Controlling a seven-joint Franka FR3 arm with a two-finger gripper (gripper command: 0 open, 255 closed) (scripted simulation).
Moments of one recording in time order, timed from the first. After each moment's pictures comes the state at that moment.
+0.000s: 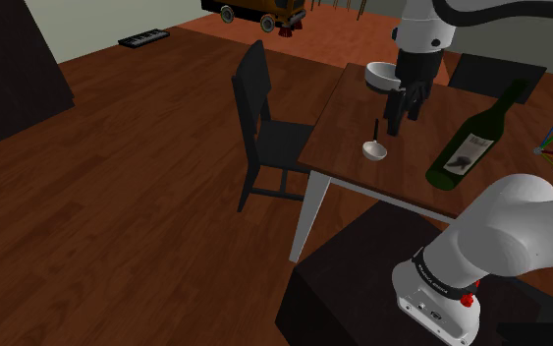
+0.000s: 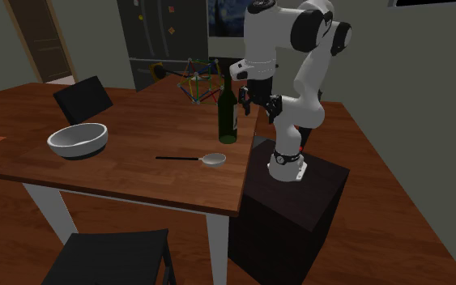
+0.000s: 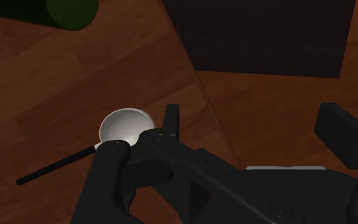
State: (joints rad) arm 0.01 -0.78 0.02 -2.45 -0.06 1.45 -0.04
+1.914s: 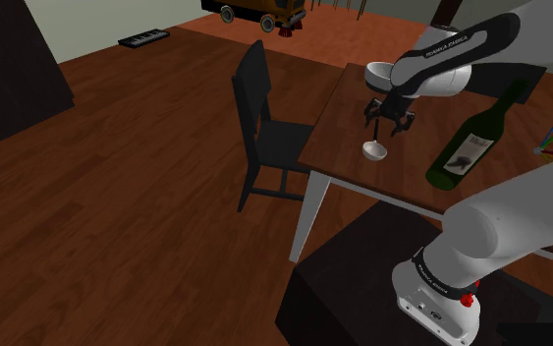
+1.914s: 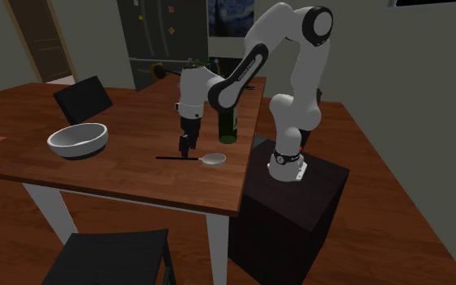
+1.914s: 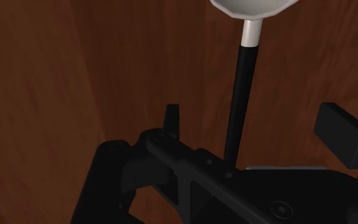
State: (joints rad) arm -0.37 -0.26 -0.20 -2.58 -0.03 2.47 0.52
